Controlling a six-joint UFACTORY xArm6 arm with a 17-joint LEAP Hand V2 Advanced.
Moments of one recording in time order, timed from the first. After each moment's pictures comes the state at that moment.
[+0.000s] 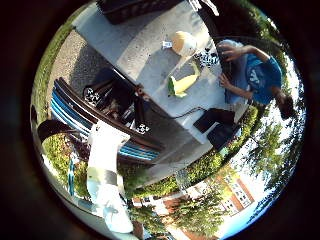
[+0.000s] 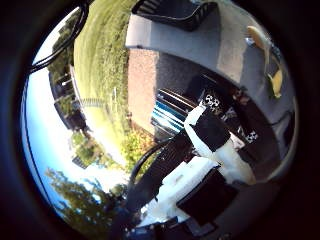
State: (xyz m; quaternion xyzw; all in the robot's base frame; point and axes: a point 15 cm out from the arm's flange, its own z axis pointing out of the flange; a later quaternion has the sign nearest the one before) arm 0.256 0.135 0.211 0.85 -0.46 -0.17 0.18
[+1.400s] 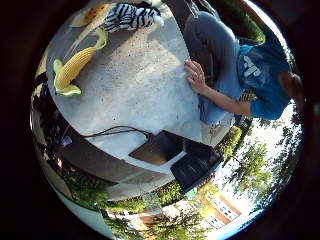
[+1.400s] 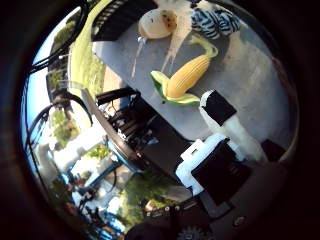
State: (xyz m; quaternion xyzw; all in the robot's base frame) arm 0.502 -0.259 0.046 0.92 -0.32 -0.07 0.20
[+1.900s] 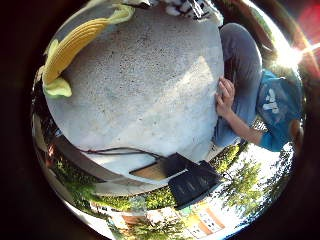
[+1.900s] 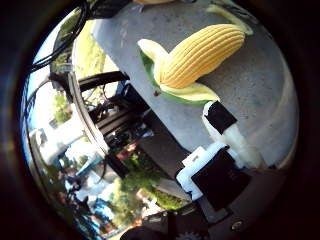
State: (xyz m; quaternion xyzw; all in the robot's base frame) arm 0.473 -0.234 -0.045 0.94 -0.25 -0.06 0.21
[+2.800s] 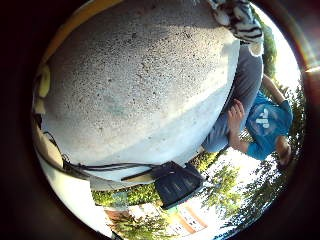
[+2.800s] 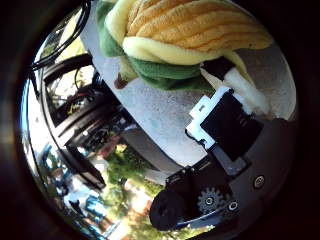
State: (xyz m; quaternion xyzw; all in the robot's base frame) arm 0.442 -0.219 -0.103 0.95 -0.20 0.01 0.24
